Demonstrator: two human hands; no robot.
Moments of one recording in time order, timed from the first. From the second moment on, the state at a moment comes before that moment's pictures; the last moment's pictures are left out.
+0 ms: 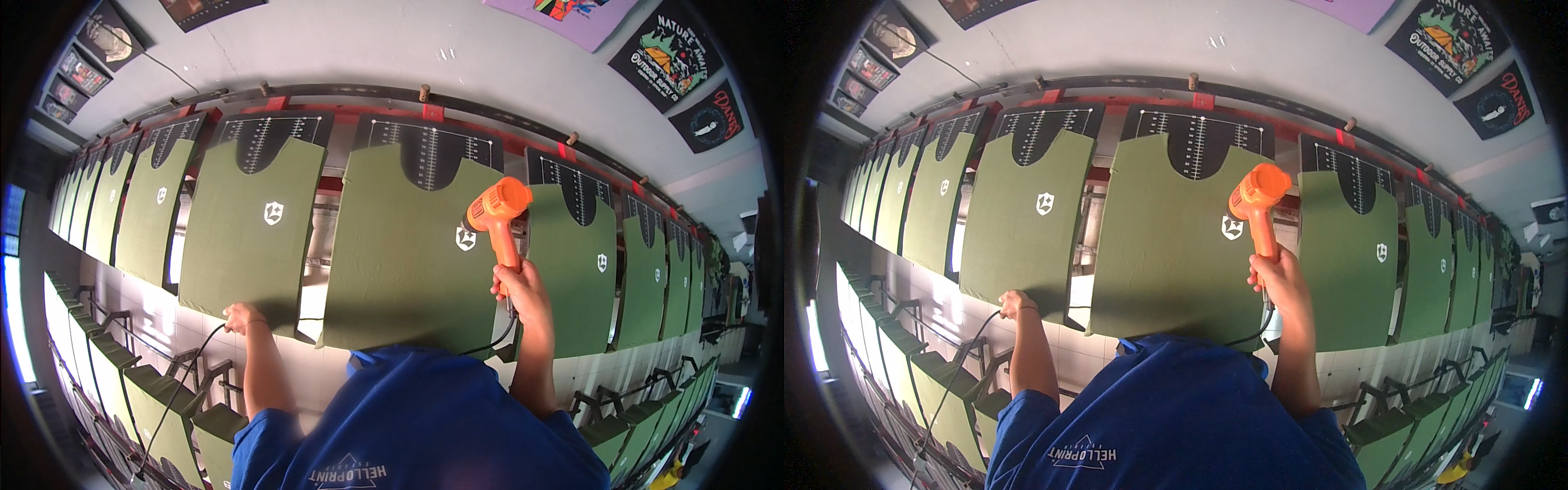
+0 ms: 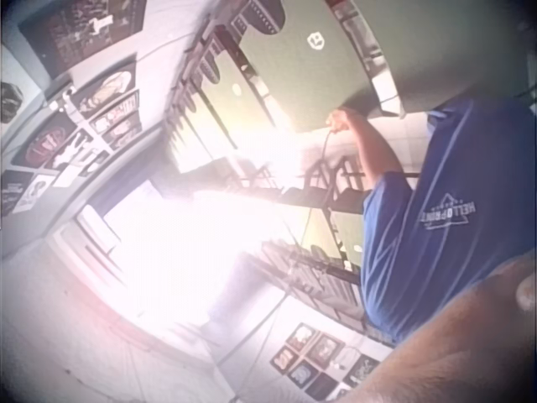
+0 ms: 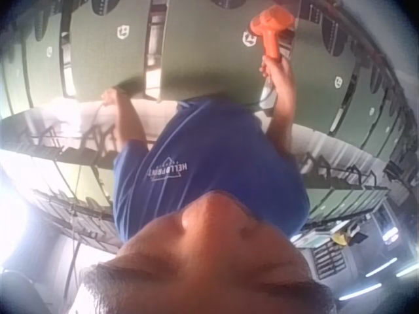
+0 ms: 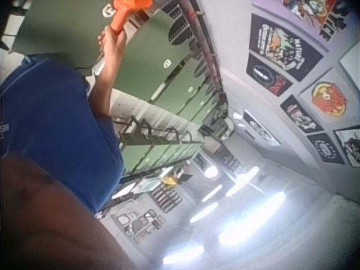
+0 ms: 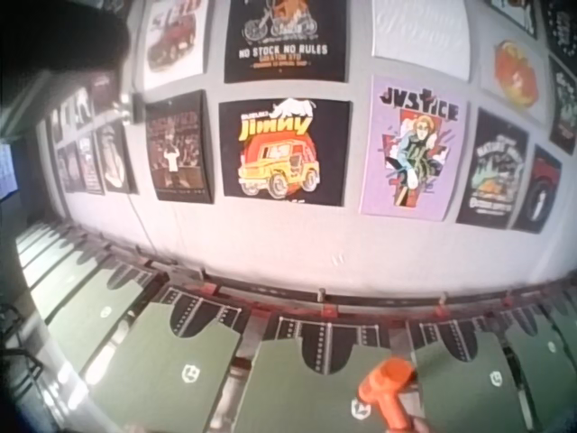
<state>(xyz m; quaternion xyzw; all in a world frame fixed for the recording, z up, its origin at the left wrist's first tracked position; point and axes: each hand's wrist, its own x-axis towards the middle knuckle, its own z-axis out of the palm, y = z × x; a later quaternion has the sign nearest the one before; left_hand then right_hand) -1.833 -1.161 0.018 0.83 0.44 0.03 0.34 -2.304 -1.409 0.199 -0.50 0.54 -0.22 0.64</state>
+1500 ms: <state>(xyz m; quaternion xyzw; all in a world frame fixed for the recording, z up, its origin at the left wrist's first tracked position) -1.839 -1.160 0.026 0.85 0.38 -0.01 0.38 -2.323 -1.380 0.215 -0.48 0.56 -0.20 0.64</state>
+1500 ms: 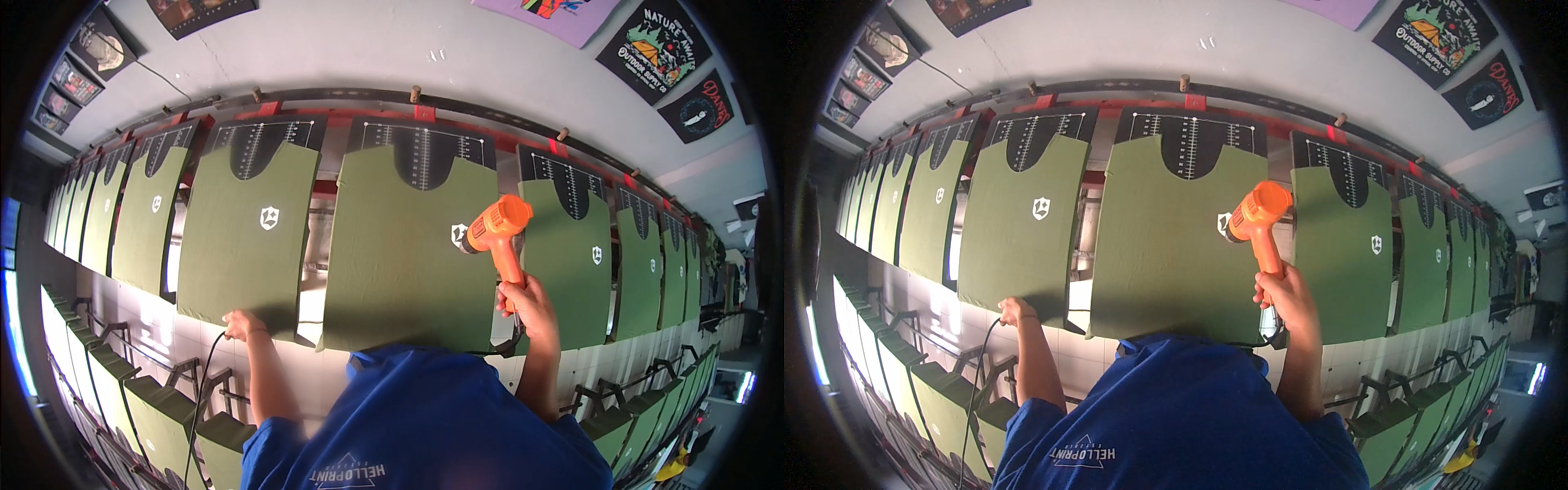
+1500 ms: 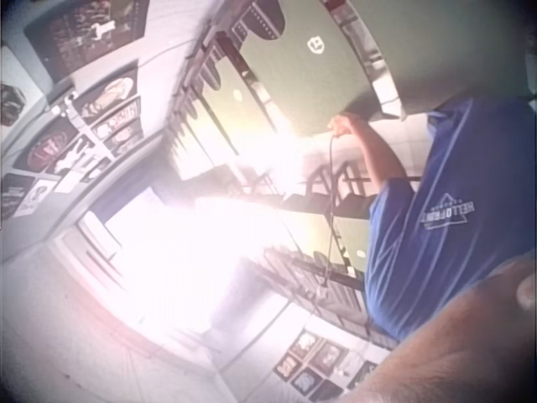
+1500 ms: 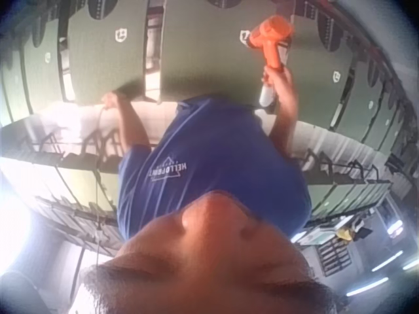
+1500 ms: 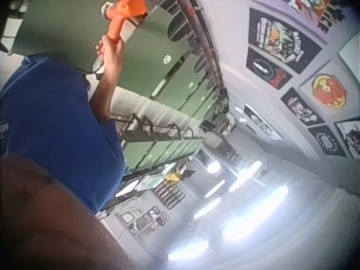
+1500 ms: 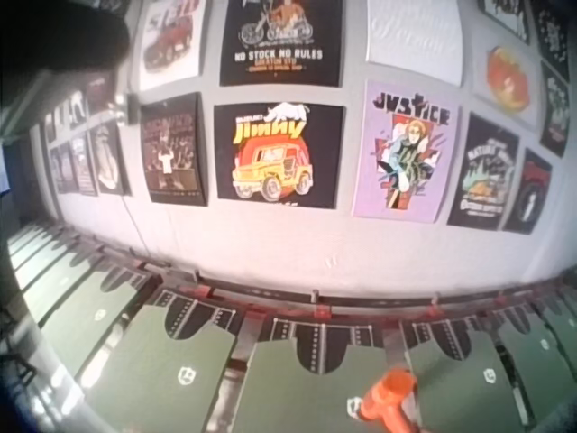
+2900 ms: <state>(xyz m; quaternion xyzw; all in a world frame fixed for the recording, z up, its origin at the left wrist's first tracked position) -2.349 -0.971 -0.154 0.71 0.56 -0.11 0.41 -2.731 -1.440 0.217 -0.44 0.46 -0.21 0.75</state>
